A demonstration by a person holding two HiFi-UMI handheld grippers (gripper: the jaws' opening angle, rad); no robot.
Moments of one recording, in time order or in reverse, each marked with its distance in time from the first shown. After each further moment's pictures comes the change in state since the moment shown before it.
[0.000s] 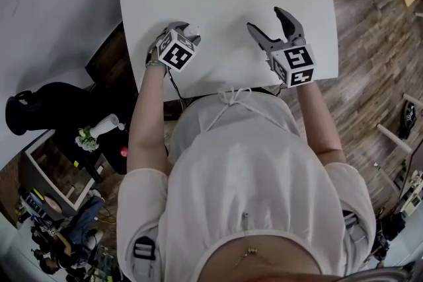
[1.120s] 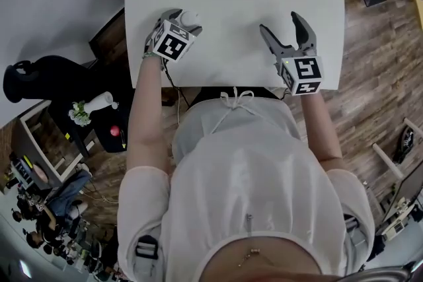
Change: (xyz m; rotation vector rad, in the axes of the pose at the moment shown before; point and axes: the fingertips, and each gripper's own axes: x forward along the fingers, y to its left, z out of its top) left arm 0.004 0.009 -0.007 -0.172 -0.022 0.119; right arm -0.015 -0.031 -0.030 0.014 -0.034 0.016
